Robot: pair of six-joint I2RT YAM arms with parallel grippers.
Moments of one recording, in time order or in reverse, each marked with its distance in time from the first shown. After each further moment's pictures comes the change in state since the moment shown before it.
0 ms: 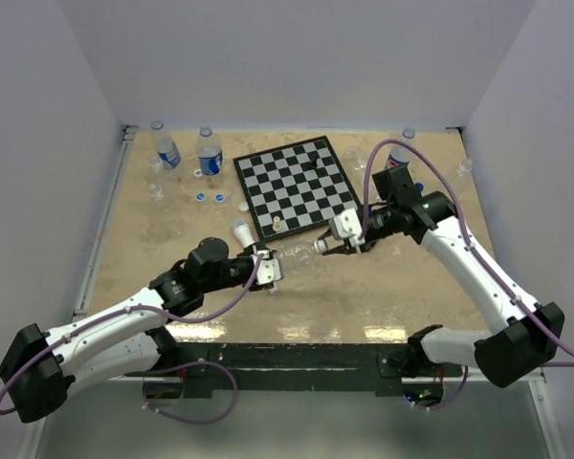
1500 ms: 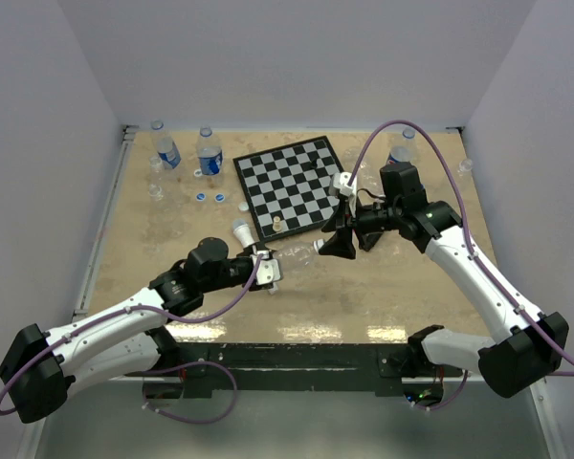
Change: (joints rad) left arm 0.000 0.000 -0.004 0.003 0.017 0.007; right arm -0.010 -0.063 -0.087 0.283 0.105 0.835
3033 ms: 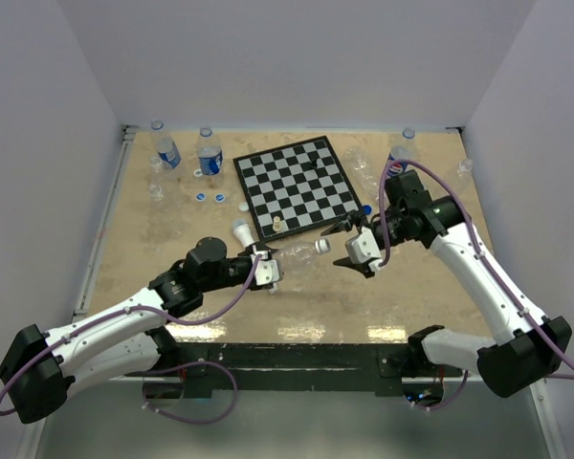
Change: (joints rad) left arm 0.000 -0.004 0.000 0.031 0.027 0.000; right arm -0.028 0.006 0.073 -0.443 -0.140 -1.319
